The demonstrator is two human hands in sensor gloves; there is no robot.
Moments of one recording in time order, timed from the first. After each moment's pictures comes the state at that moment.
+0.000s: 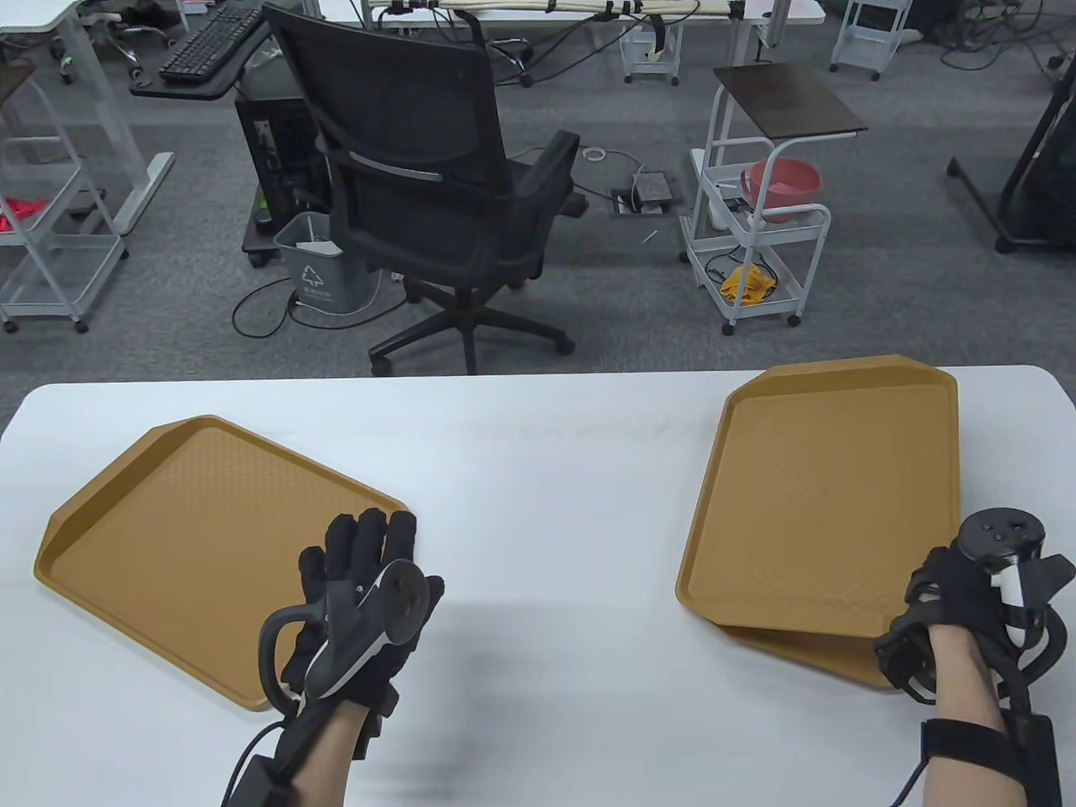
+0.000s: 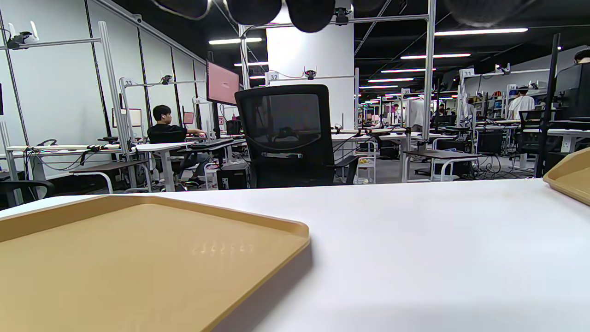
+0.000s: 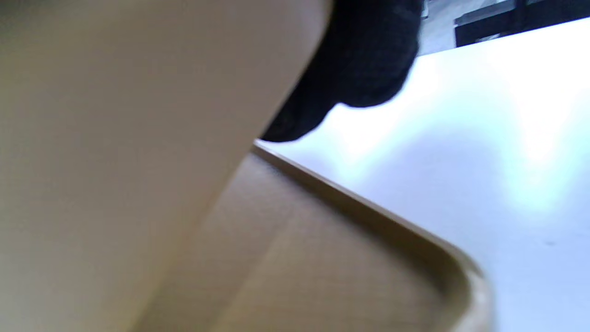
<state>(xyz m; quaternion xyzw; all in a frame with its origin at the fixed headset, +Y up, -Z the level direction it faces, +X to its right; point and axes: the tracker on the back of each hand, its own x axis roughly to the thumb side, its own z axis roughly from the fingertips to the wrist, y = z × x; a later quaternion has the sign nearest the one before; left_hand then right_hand) -0.193 -0.637 -0.326 0.03 0.03 -0.02 1.00 0.397 -0.679 -0.377 -0.39 0.02 0.89 0.23</state>
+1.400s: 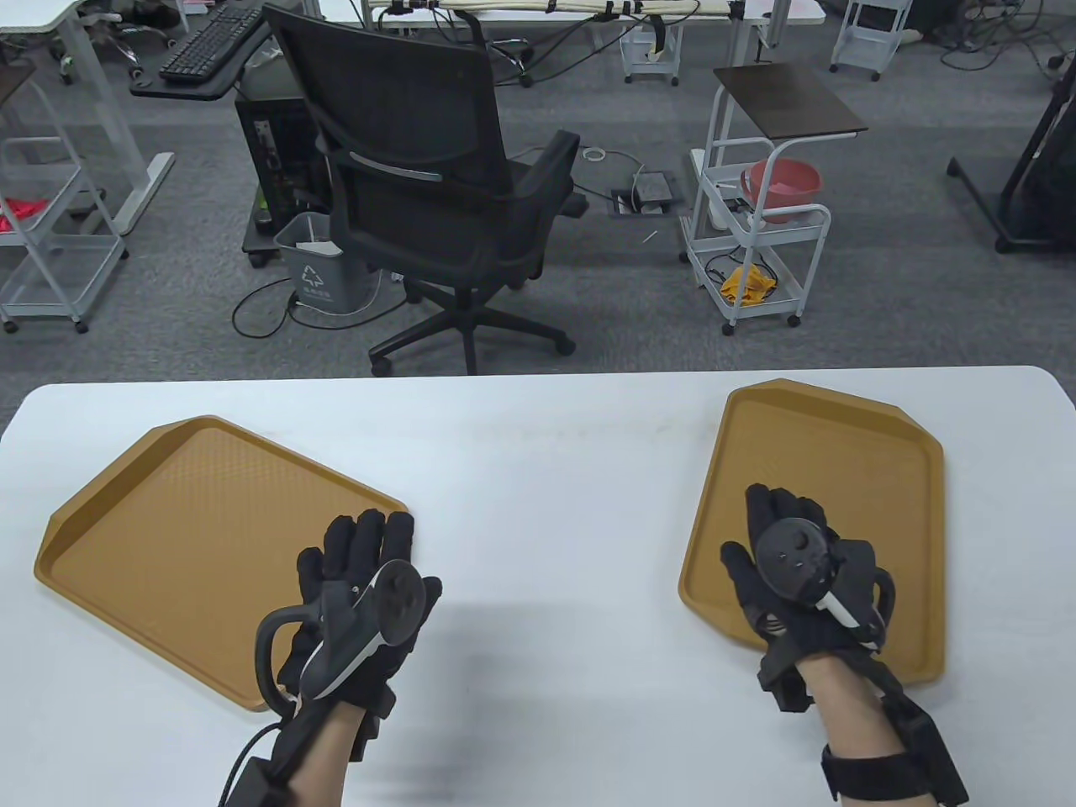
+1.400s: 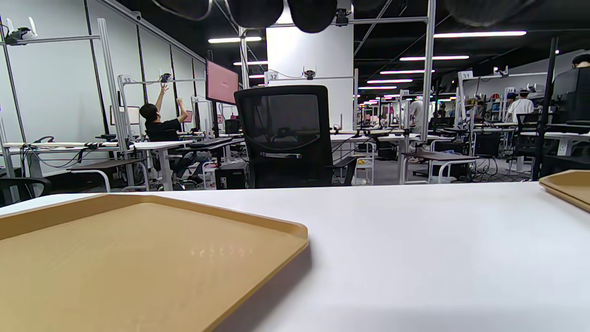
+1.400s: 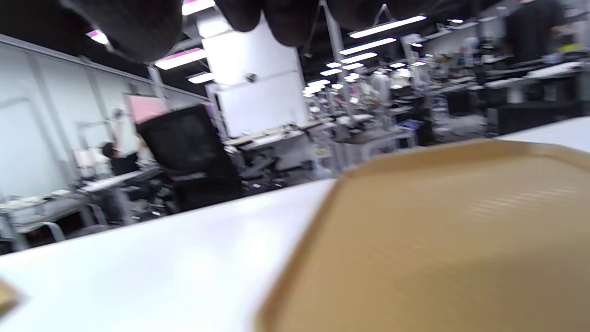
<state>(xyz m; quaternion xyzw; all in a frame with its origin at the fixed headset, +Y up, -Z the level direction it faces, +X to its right) -0.195 -0.630 -0.323 0.04 0.03 -0.01 1.00 0.200 -0.641 -0.364 0.04 -0.06 0.98 0.16</state>
